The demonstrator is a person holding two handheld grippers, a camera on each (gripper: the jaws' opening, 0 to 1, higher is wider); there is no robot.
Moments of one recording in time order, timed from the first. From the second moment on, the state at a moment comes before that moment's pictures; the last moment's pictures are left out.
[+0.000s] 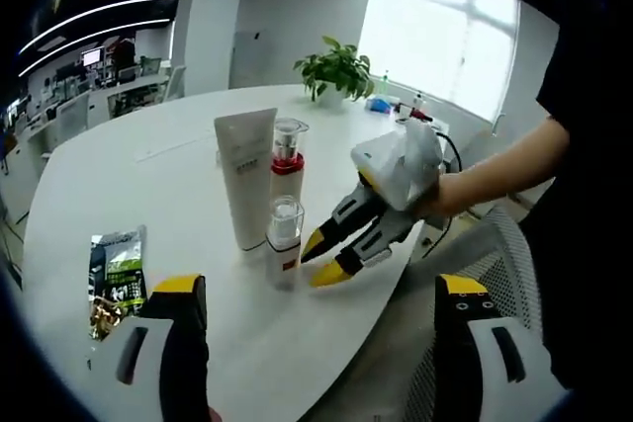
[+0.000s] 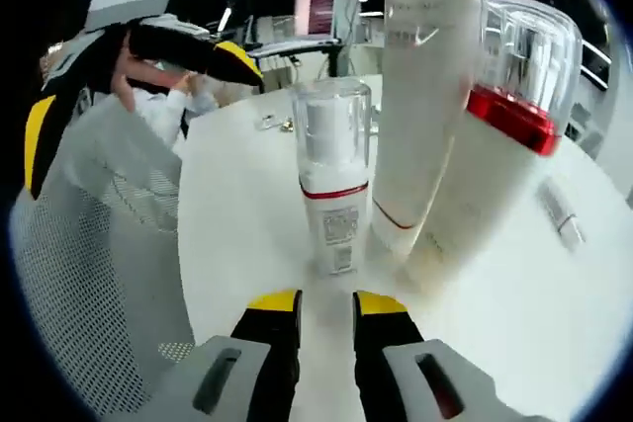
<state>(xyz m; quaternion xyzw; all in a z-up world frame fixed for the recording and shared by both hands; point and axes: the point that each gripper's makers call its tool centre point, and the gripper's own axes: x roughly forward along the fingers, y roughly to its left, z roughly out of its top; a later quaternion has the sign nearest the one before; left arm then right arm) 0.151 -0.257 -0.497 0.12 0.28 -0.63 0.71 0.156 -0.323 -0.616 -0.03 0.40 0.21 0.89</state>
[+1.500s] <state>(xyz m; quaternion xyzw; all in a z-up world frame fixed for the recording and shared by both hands) 0.144 -0.266 -0.529 0.11 0.31 -0.66 0.67 0.176 -0.318 -0.612 0.02 0.41 0.14 0.90</state>
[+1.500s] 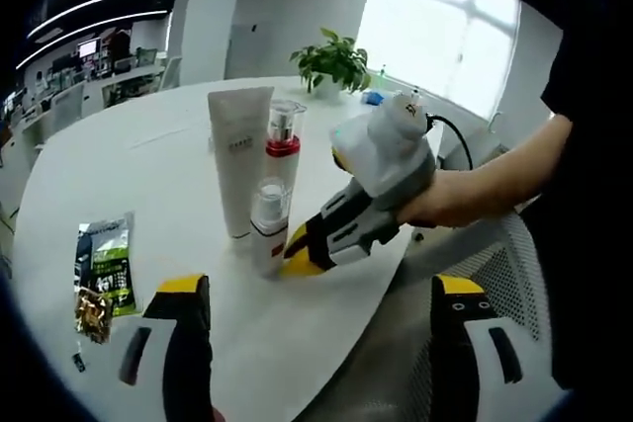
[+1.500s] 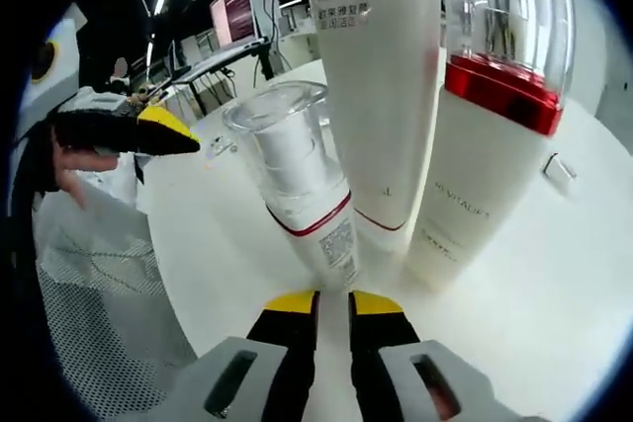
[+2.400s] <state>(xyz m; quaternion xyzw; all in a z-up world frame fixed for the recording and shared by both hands) 0.184 -0.308 -0.583 0.20 0.28 -0.65 0.67 0.185 -0.321 -0.606 -0.01 0.40 0.16 0.90</state>
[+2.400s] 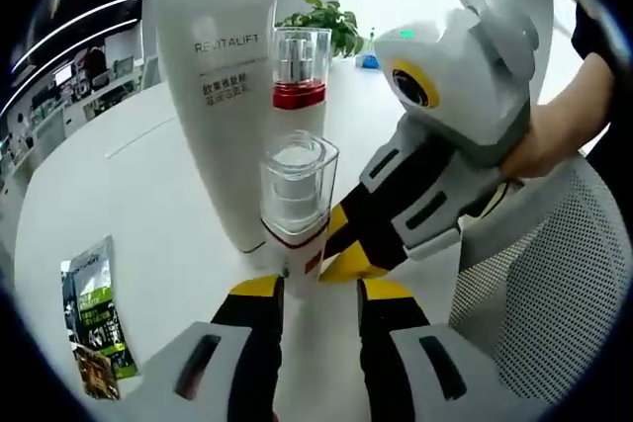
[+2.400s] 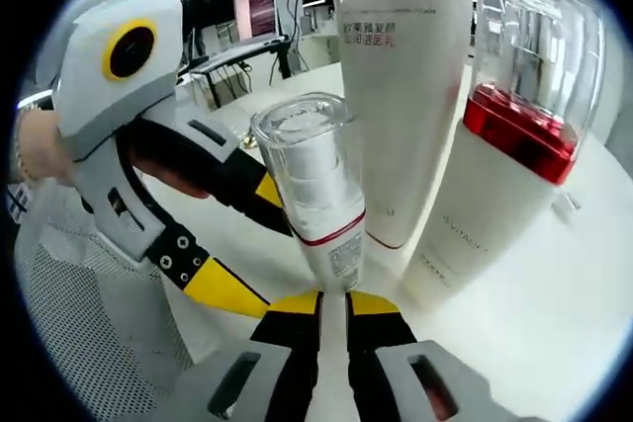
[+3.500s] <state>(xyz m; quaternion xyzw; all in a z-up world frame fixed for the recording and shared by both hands) 0.203 -0.255 -0.587 0.12 0.36 -0.58 0.72 0.141 -0.365 -0.597 0.06 0.38 0.14 0.91</state>
